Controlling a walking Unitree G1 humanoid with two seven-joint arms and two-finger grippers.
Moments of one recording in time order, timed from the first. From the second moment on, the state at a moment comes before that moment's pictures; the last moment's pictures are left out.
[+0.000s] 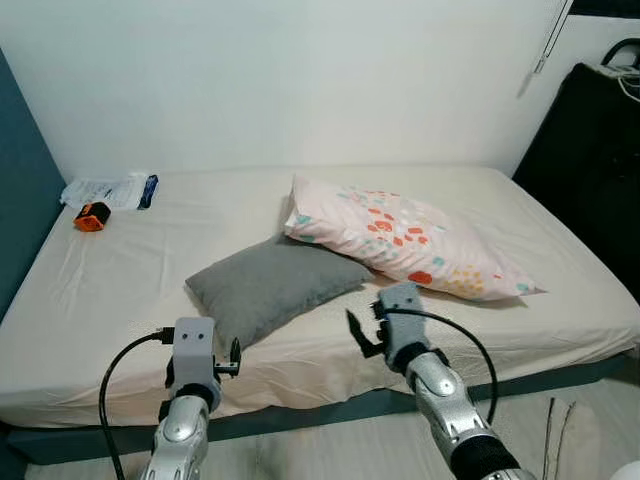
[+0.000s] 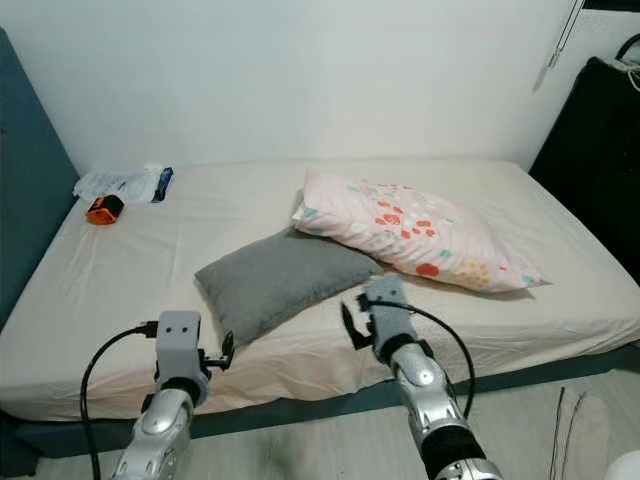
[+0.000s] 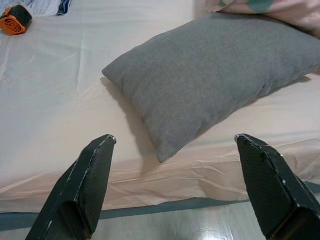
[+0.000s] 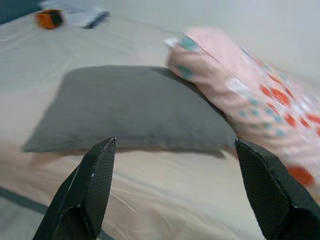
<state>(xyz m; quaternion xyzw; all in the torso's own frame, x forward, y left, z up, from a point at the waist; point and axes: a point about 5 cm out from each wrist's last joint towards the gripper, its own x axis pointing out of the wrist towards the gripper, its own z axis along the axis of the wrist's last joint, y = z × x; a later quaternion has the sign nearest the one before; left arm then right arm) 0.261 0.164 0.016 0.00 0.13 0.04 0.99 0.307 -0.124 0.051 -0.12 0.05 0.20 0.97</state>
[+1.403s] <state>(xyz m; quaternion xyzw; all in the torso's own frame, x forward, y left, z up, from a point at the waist) 0.294 0.170 0.043 0.01 0.10 0.06 0.99 0.314 -0.169 0.044 0.01 0.10 0.04 0.99</state>
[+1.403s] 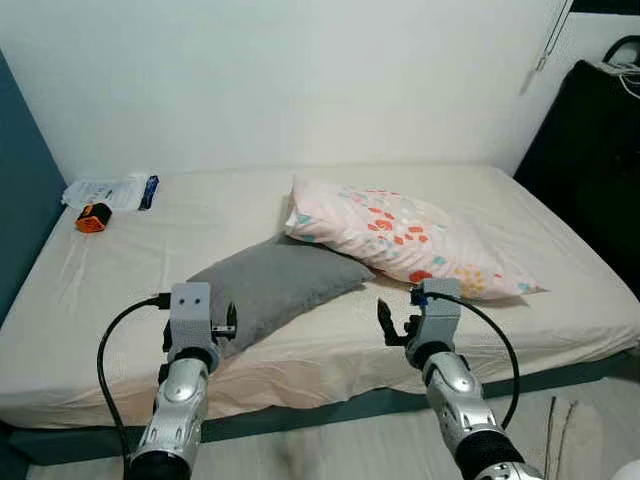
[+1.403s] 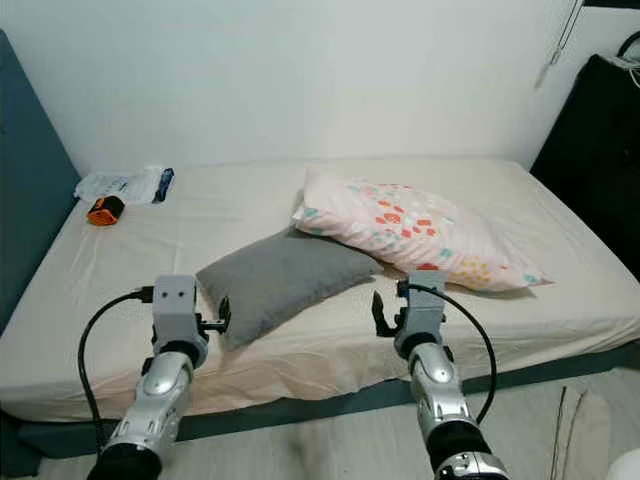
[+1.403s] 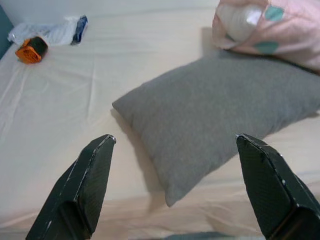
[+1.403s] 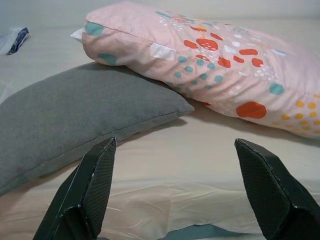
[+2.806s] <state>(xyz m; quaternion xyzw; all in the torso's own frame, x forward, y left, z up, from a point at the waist) 0.294 0.163 0.056 -0.02 0.05 0.04 1.00 0.323 -0.176 0.054 -0.04 0.09 0.08 0.99</state>
